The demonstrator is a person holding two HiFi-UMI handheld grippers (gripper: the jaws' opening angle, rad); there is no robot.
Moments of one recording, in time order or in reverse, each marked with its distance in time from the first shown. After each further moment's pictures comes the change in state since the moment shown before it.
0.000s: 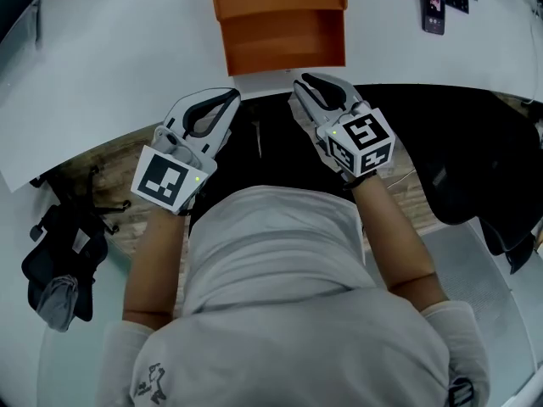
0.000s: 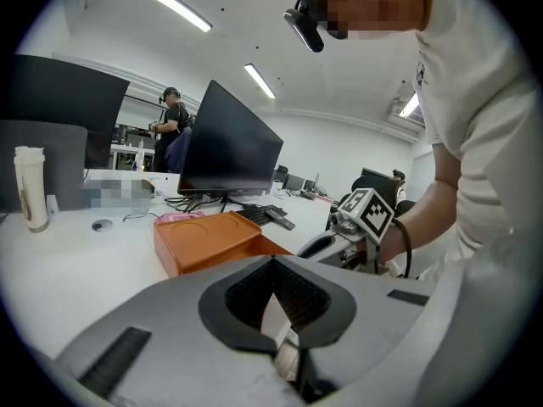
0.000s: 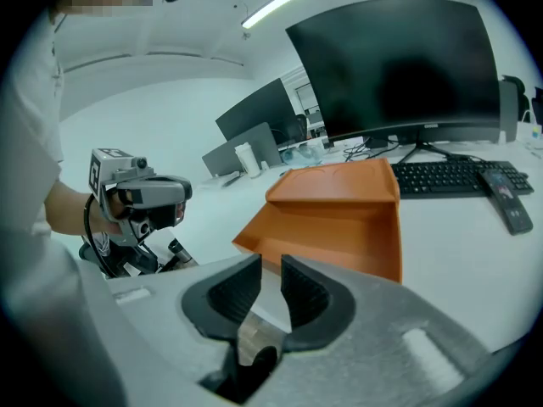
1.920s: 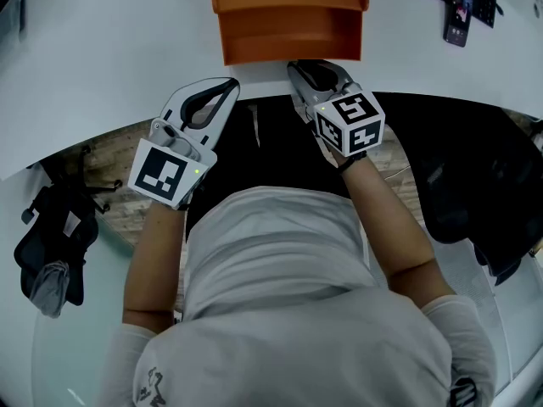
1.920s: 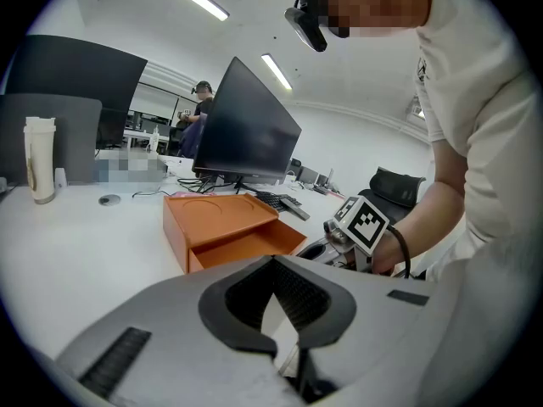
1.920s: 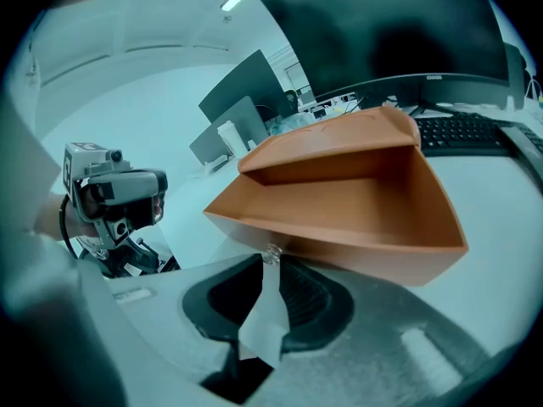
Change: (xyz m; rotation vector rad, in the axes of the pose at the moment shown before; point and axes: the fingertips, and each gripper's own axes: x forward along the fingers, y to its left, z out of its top) left arm 0.033 0.036 -0.036 -0.081 0.050 0.061; right arm 0.072 -0.038 -0.035 0.079 0.113 0.015
